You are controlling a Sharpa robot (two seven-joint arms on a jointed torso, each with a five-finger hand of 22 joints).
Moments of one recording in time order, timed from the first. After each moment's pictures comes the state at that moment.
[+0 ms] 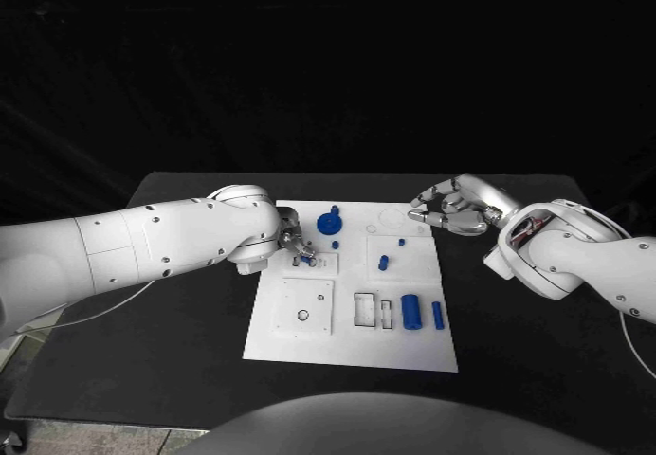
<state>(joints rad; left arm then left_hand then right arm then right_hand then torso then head) 1.27 -0.61 -0.21 1.36 -1.01 0.04 -0.65 1.26 0.01 0.21 0.24 0.51 0.90 0.03 0.53 0.93 1.47 -0.05 1.57 1.31 1.46 -0.09 1.57 1.31 0.03 1.45 0.03 1.49 1.31 1.24 -0.95 -0.19 1.59 -1.11 -0.43 0.01 1.24 0.05 0.02 0.27 0.26 0.86 0.09 0.18 0.19 1.47 -0.02 1.48 1.31 1.47 -0.09 1.29 1.18 0.09 1.43 0.03 1.16 1.31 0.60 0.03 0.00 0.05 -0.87</state>
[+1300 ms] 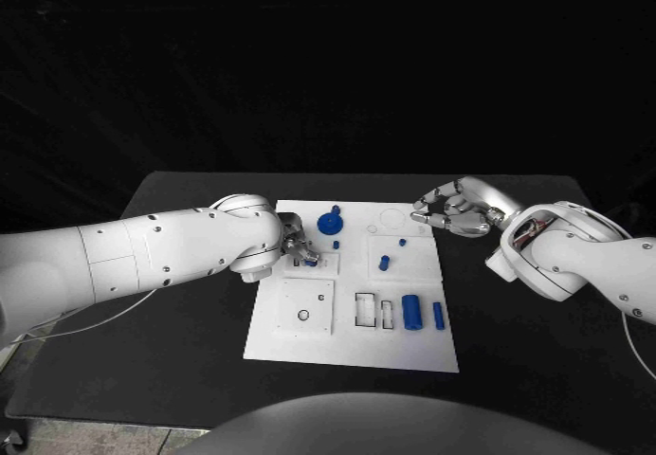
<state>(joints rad) 1.25 -0.62 -0.21 1.39 -1.02 -0.01 -0.63 1.25 0.00 0.24 0.24 0.49 0.91 0.03 0.52 0.93 1.47 -0.05 1.57 1.31 1.46 -0.09 1.57 1.31 0.03 1.45 0.03 1.48 1.31 1.24 -0.95 -0.19 1.59 -1.08 -0.42 0.01 1.24 0.06 0.02 0.27 0.26 0.87 0.09 0.18 0.19 1.47 -0.02 1.48 1.31 1.47 -0.09 1.29 1.18 0.09 1.43 0.03 1.15 1.31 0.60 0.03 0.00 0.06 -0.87</state>
